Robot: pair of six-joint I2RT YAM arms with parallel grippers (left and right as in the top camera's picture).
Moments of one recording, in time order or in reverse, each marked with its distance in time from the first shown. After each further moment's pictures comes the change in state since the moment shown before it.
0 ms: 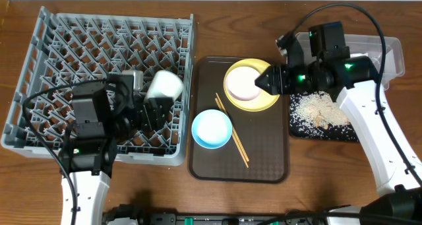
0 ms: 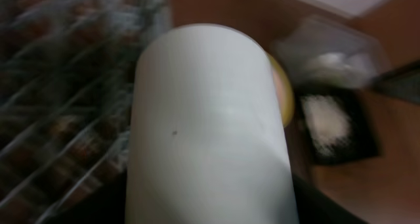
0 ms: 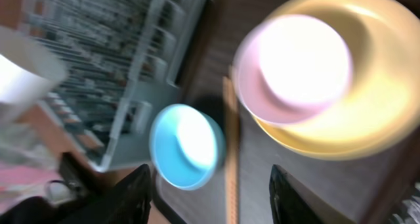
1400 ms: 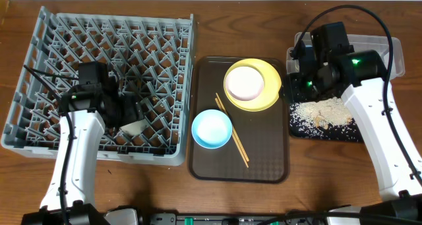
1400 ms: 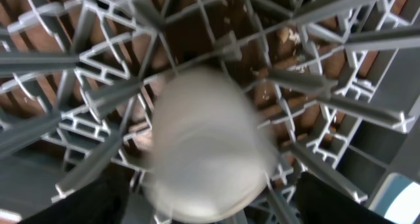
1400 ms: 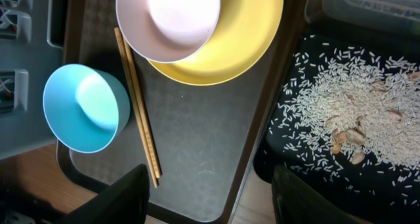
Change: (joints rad) left arm 0.076 0.413 0.189 -0.290 -0.515 -0.024; right arm 0.000 0.000 0.098 -0.275 0.346 -0.043
